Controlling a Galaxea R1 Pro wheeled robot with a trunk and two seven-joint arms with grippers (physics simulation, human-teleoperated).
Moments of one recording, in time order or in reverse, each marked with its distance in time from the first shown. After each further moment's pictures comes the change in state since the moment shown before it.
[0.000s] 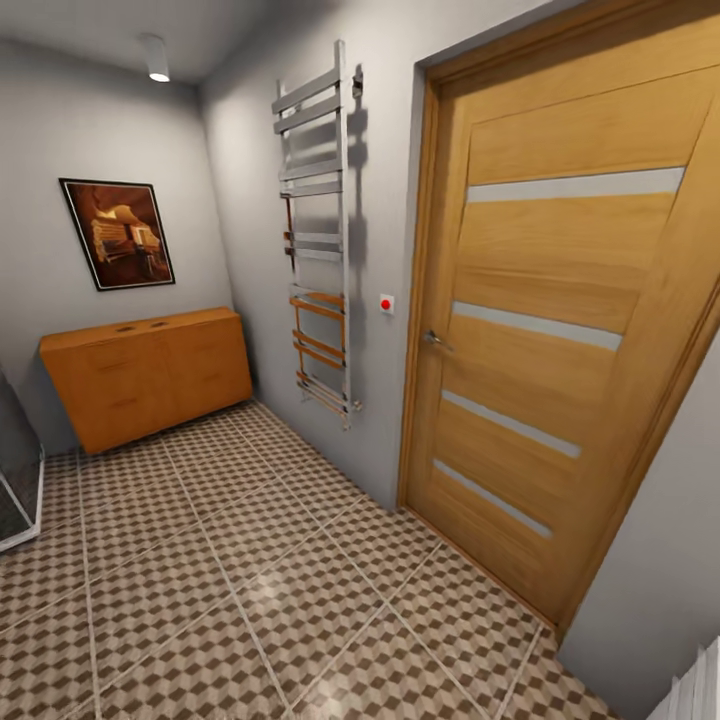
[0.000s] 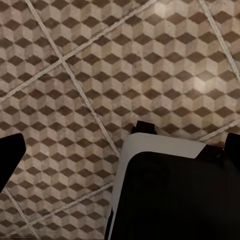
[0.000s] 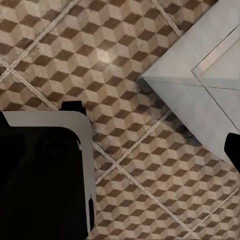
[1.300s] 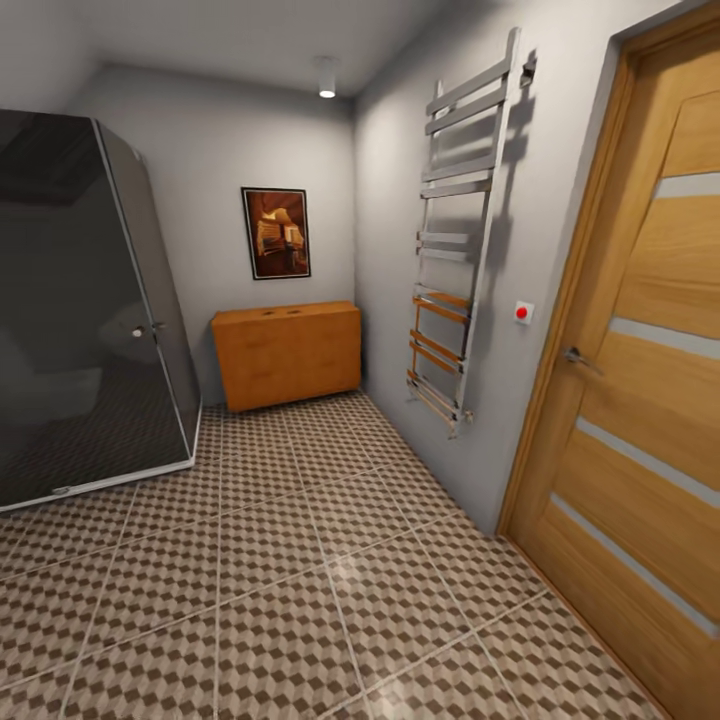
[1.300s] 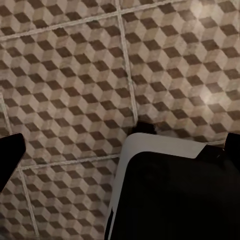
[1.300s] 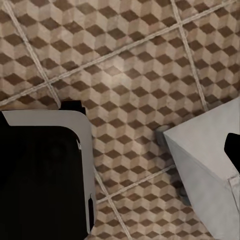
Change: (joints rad) left arm 0.000 0.000 0.000 0.000 0.001 0.000 0.000; right arm 0.006 0.001 0.000 -0.001 0.000 -0.008 -0.002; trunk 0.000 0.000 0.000
